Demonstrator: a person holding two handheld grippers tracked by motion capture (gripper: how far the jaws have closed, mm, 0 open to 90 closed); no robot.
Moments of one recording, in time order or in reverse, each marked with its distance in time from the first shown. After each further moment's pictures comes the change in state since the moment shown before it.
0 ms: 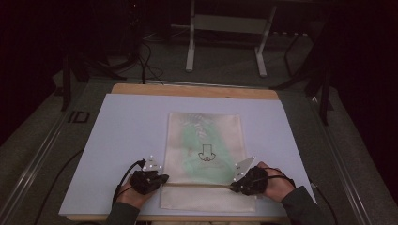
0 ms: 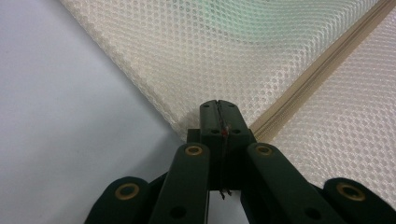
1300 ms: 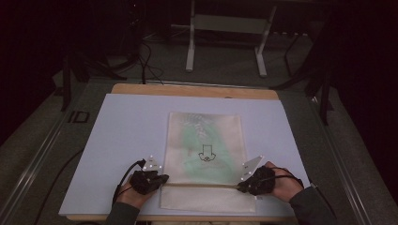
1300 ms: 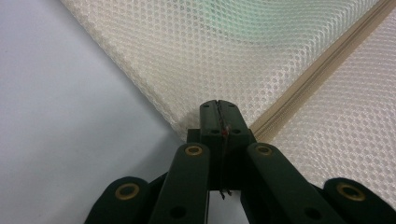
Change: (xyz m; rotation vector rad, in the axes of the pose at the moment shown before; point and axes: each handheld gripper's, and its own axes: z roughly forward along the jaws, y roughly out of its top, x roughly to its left) left arm 0.000 0.000 0.000 0.001 -0.002 -0.001; right arm -0.003 -0.016 -0.013 0.020 0.007 0.024
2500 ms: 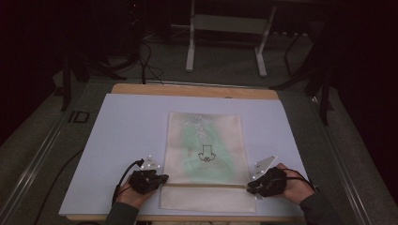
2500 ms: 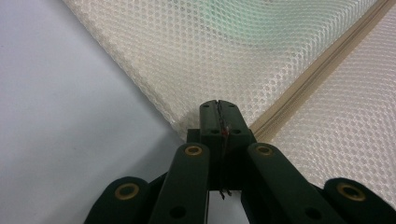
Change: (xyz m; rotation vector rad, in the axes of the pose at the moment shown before) left arm 0.003 -0.002 0.000 -0.019 -0.026 -0.028; right arm -0.006 -0.033 -0.010 -0.024 -0.002 0.080
